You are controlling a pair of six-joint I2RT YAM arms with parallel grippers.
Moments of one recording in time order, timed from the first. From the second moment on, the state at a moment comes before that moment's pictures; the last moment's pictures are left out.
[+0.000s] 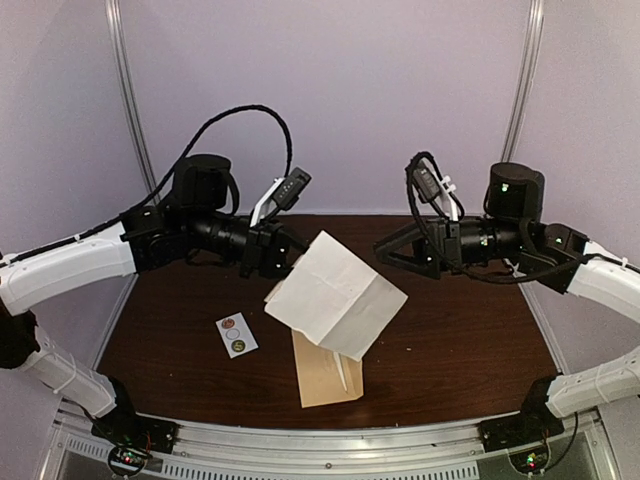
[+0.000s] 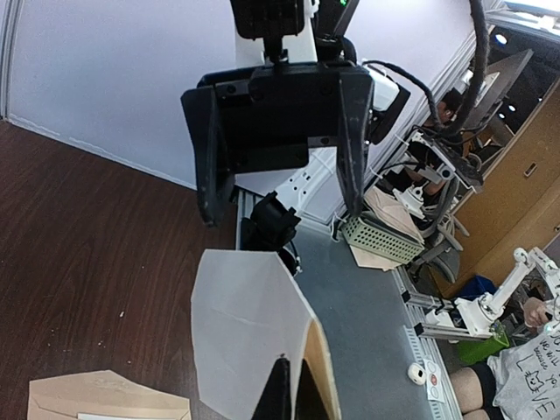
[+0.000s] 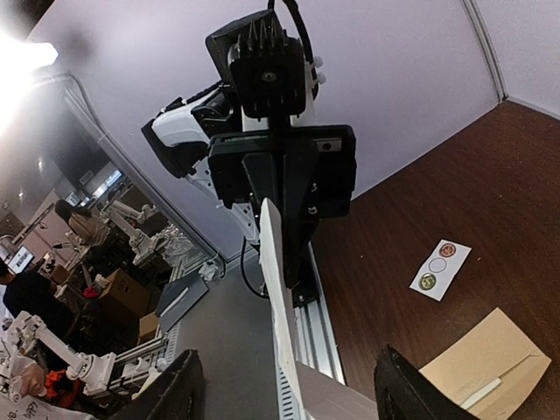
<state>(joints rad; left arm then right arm) -0.90 1.38 1.24 -0.14 0.90 -0.28 0.79 1.09 1.07 -0.12 -0.76 0.48</state>
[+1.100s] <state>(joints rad) -0.88 1.29 1.21 -0.11 0.56 -0.37 0.90 1.07 1.04 -0.13 -0.59 0.47</state>
